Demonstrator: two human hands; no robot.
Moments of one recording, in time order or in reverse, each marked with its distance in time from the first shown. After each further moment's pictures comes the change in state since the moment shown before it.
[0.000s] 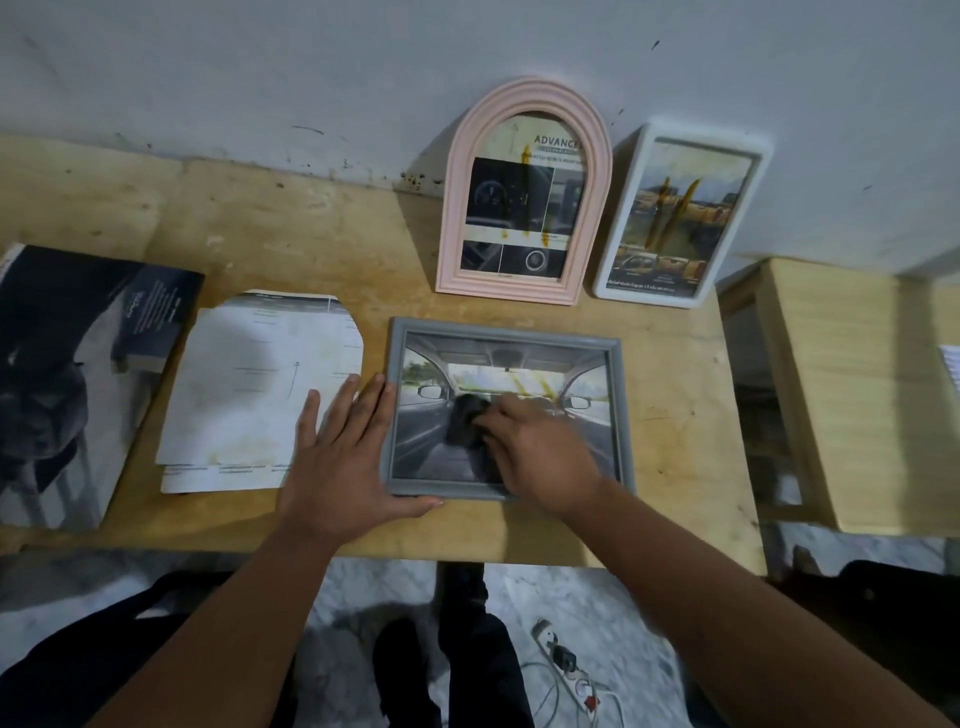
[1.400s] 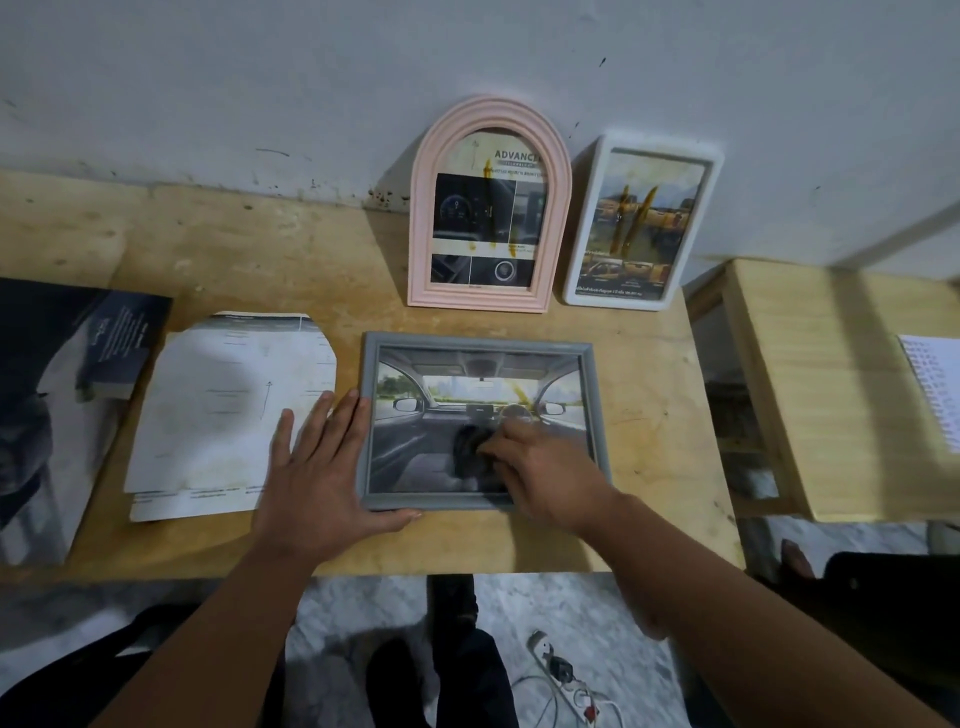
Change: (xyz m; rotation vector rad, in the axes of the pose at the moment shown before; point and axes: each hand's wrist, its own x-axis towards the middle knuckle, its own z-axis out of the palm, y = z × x) left_hand -0.001 0.001 0.001 0.007 0.016 -0.002; right_hand -0.032 0.023 -0.014 0.038 -0.088 -0.023
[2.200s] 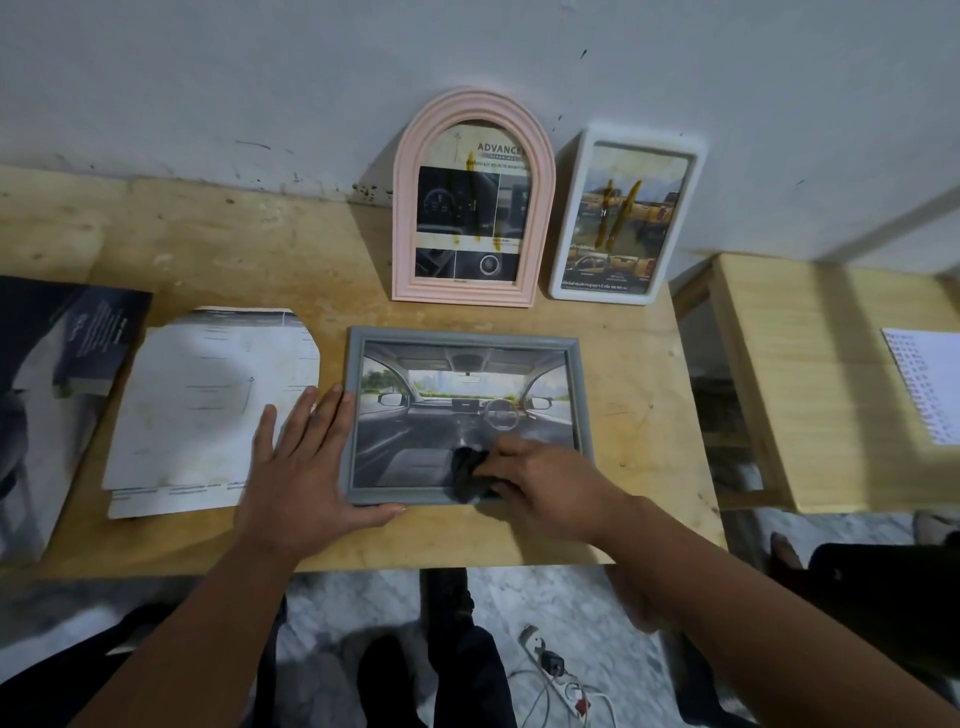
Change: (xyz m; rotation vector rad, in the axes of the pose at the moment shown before) left_hand 0.001 0.001 0.001 -0.001 0.001 0.006; right_hand -0.021 0.005 -0.018 0.076 -0.167 -0.068
